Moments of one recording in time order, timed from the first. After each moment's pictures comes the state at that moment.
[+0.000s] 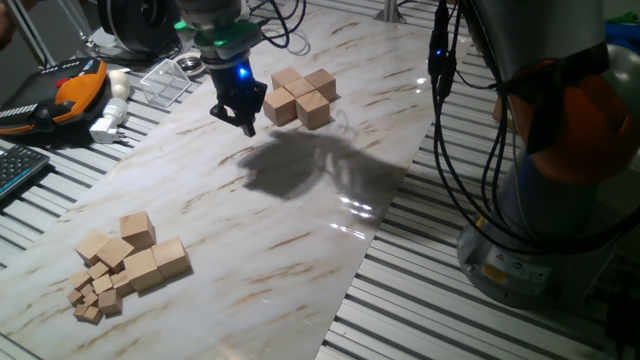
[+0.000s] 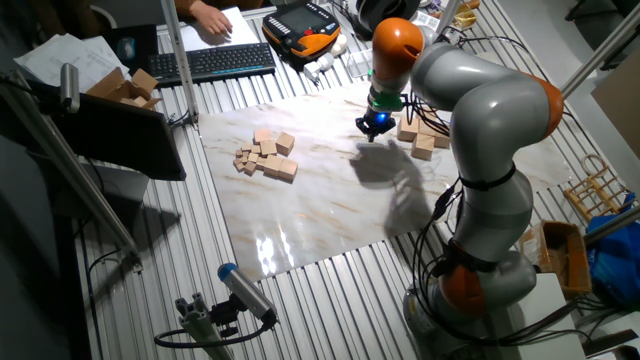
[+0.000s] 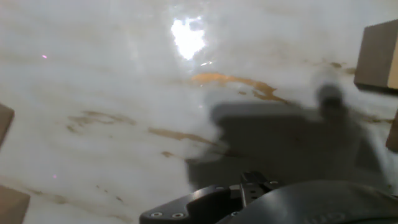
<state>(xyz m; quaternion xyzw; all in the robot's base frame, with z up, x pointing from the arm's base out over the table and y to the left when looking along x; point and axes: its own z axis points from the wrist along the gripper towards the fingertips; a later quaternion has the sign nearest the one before) 0.554 0.016 0.123 -0.11 -0.99 0.00 0.06</state>
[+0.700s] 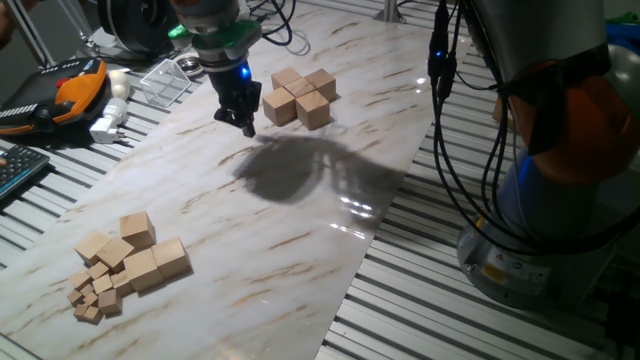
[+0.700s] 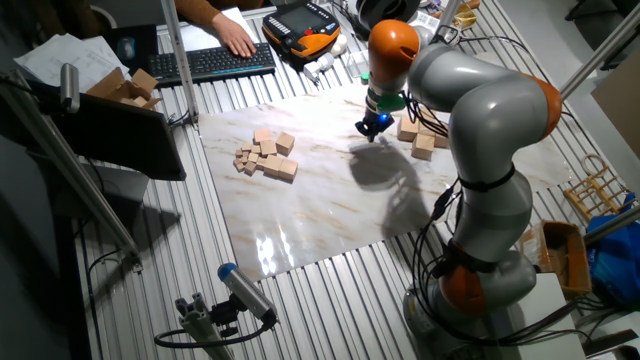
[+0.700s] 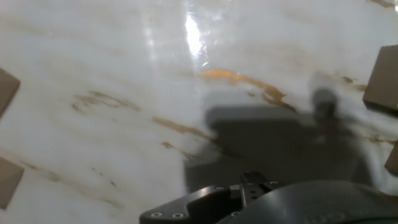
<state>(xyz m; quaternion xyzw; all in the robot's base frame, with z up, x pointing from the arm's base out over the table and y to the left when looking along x) 0.554 0.016 0.123 0.01 -1.00 0.00 0.05</state>
